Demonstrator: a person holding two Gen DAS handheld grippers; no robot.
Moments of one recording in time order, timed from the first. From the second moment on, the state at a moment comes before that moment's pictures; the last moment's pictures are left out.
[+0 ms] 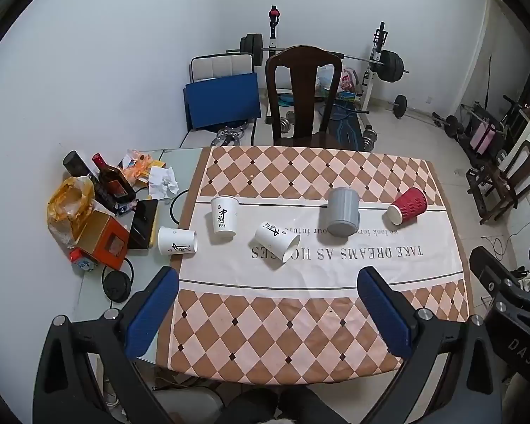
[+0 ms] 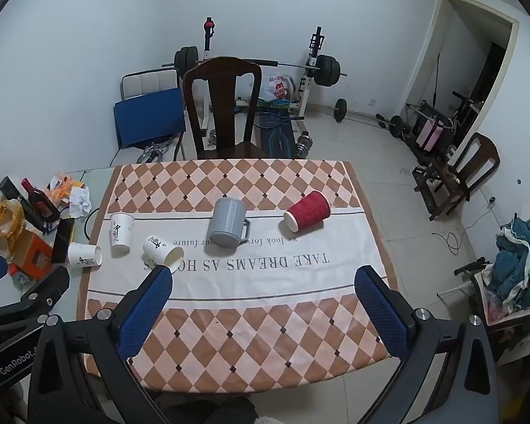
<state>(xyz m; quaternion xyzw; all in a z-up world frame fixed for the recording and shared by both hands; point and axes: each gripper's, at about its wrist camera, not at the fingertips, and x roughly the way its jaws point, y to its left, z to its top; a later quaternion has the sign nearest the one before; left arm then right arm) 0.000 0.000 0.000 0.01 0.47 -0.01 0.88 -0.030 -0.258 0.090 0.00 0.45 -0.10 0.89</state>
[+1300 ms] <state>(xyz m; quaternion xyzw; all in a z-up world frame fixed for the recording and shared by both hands) 0.003 -0.003 0.006 0.01 0.47 0.00 0.88 -0.029 -0.267 0.094 -0.02 0.45 -0.10 0.89</state>
